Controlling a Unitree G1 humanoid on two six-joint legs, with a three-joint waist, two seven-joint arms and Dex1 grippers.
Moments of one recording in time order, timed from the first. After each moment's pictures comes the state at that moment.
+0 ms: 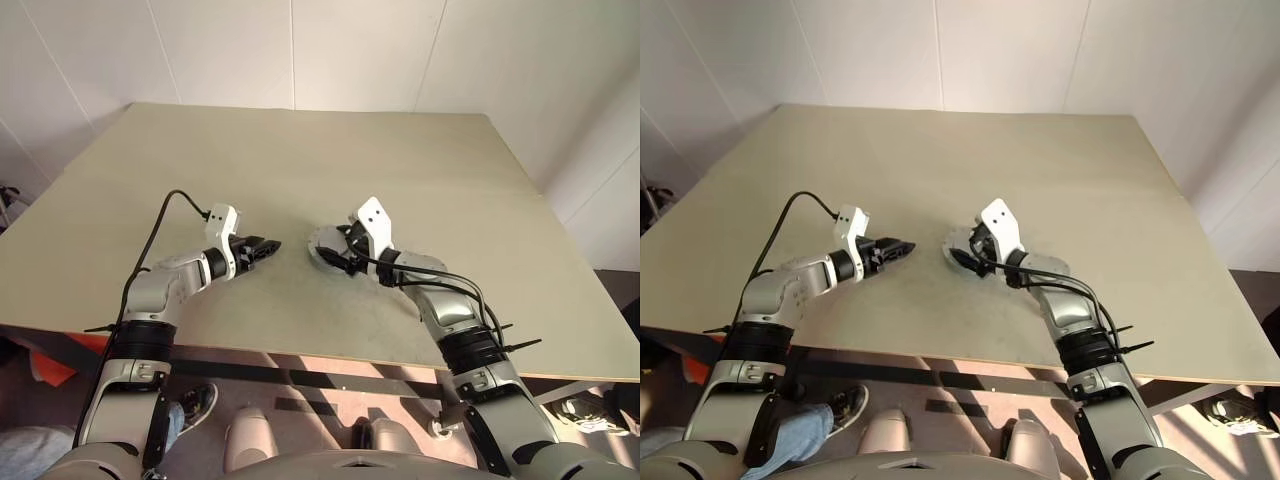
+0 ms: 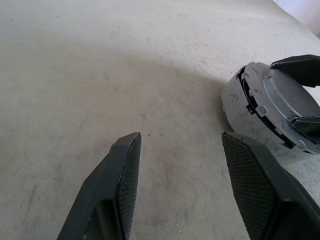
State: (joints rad) left arm -0.47 0.35 0.07 0.24 -0.41 0.70 -0.67; right arm -0.46 -0.23 0.18 0.27 0.11 0.25 0.65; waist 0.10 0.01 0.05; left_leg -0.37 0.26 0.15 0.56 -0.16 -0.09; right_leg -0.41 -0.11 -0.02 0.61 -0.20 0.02
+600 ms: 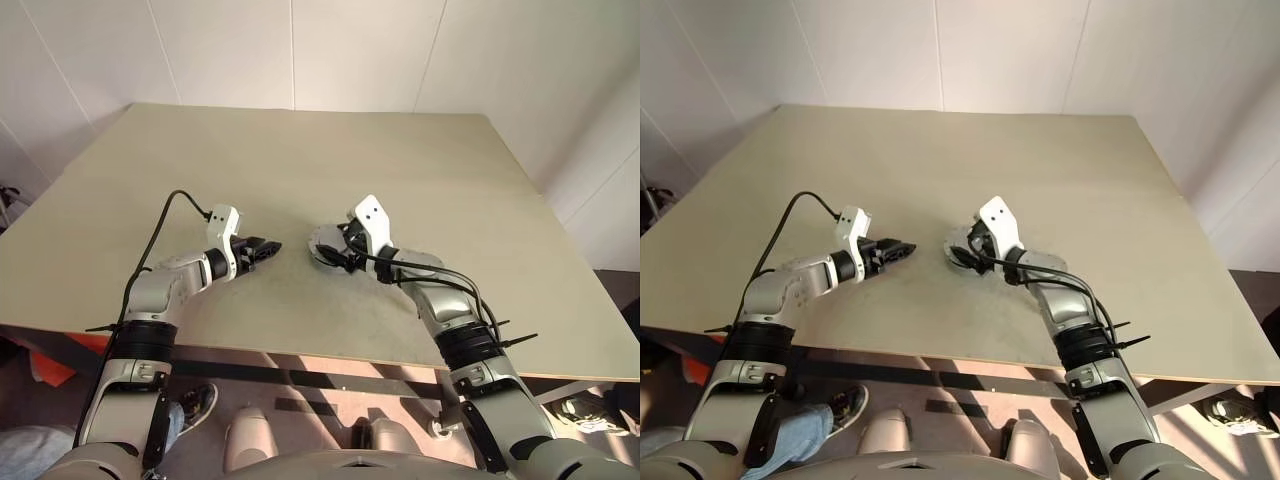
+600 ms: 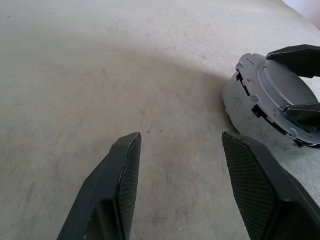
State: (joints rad) left arm -0.47 0.35 0.06 0.24 -0.39 0.70 -0.67; right arm -0.49 -0.22 0.18 0.30 0.09 0.26 0.63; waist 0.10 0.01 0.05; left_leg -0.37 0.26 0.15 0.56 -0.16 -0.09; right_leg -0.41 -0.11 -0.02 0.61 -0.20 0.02
